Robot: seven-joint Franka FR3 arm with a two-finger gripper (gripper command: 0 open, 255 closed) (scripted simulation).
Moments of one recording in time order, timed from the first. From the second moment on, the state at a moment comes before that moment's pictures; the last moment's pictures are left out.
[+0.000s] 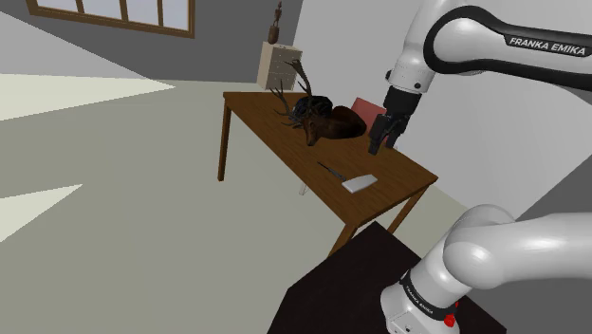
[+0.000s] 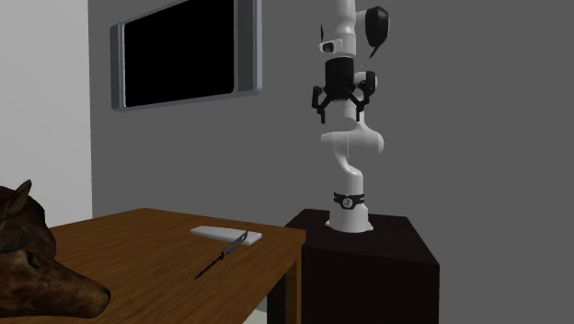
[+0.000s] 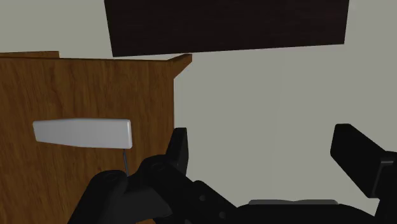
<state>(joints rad) -0.01 -0.76 -0.01 -2.45 0.00 1.59 -0.01</state>
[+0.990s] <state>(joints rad) 0.00 -0.81 -0.40 -2.69 -0.32 1.84 -0.72</state>
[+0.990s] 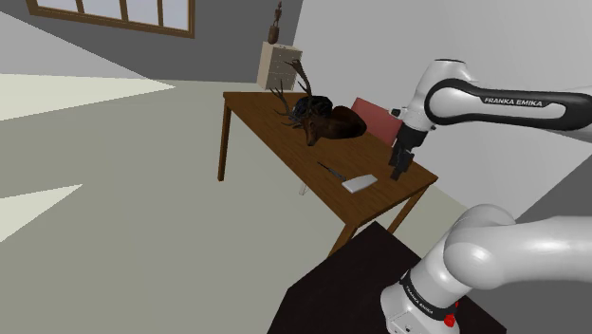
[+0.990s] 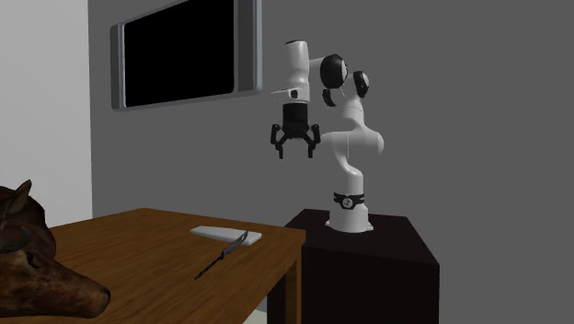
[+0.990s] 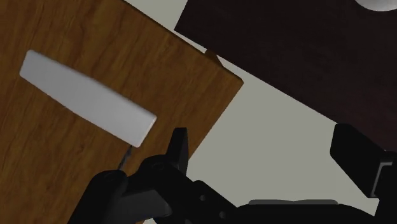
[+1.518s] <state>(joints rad) 0.09 -0.57 -0.69 -2.65 -0.45 2.10 -1.17</state>
